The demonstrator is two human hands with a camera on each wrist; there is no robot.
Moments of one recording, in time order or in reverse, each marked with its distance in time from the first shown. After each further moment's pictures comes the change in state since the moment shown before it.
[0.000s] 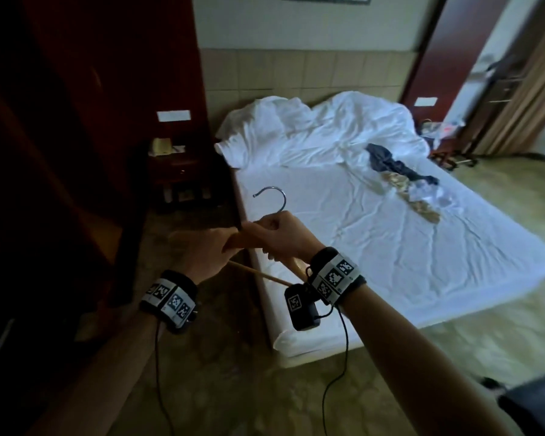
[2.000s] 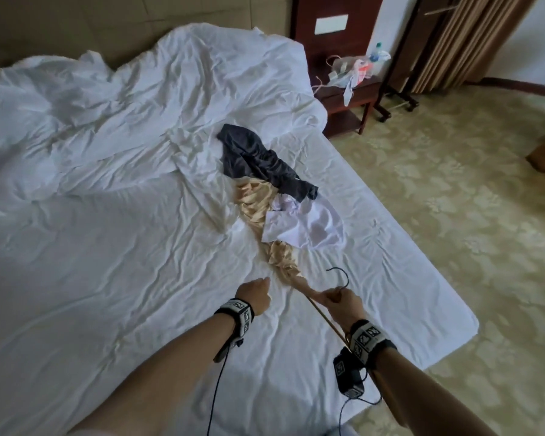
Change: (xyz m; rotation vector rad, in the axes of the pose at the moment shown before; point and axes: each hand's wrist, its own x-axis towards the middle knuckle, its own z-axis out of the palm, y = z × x) left_hand 0.901 0.658 0.757 0.084 -0.760 -0.048; right_hand 0.294 0.937 -0.871 0.083 0.233 0.805
